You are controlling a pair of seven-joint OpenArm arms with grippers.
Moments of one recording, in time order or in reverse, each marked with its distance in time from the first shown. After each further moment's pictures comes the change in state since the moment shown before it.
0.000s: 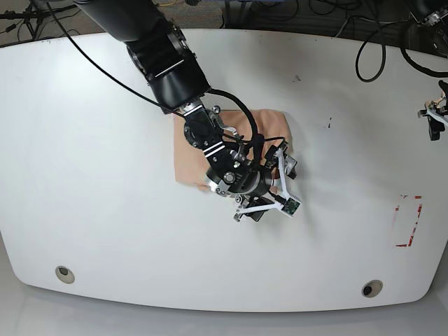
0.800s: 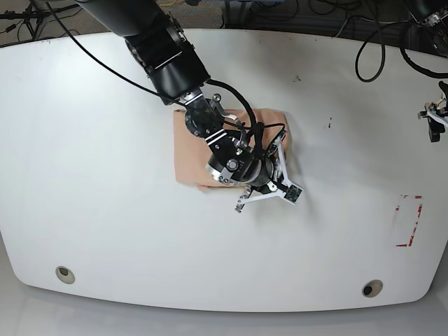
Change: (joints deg) left arm -0.3 0.0 0.0 0.0 -0.2 0.0 -0.2; right arm -2.8 0.7 -2.5 3.2 -1.8 -0.5 -1.9
